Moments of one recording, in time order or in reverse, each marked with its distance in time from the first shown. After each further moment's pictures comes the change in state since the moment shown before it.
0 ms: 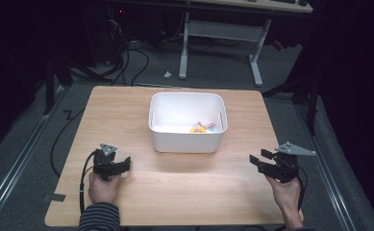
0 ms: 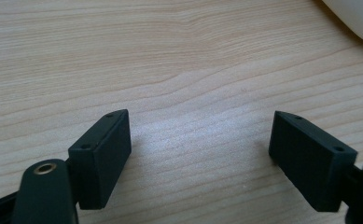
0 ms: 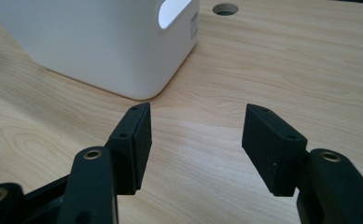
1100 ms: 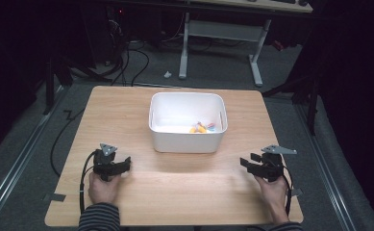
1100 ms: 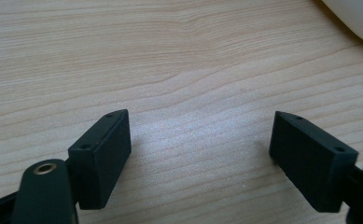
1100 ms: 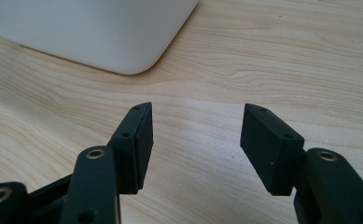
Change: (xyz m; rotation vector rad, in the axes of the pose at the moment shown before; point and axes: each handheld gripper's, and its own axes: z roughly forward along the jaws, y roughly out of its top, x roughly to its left) left arm 0.000 0.000 0.000 0.000 -0.001 0.000; right arm -0.003 -0.020 0.048 0.085 0.011 0.050
